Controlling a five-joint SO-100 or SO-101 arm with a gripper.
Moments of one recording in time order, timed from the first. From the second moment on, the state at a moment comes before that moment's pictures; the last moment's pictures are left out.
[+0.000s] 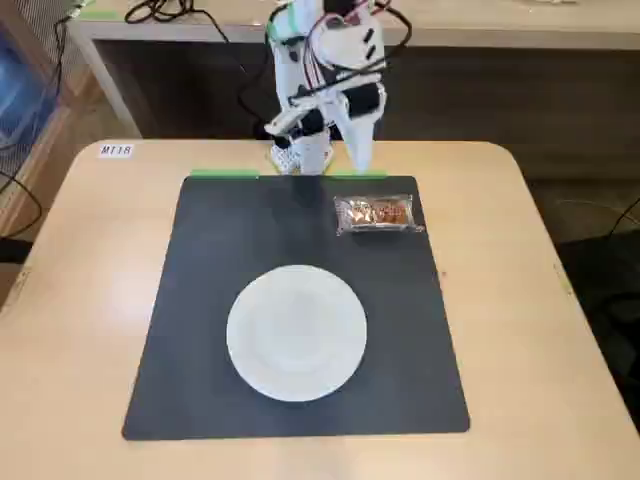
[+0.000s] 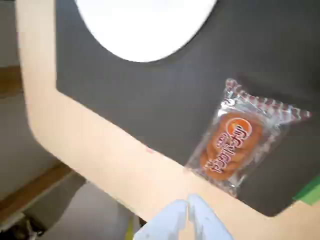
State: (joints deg) arm -29.3 123.9 93.1 95.6 11.5
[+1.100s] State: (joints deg) arm -44.6 102.3 103.4 96.4 57.8
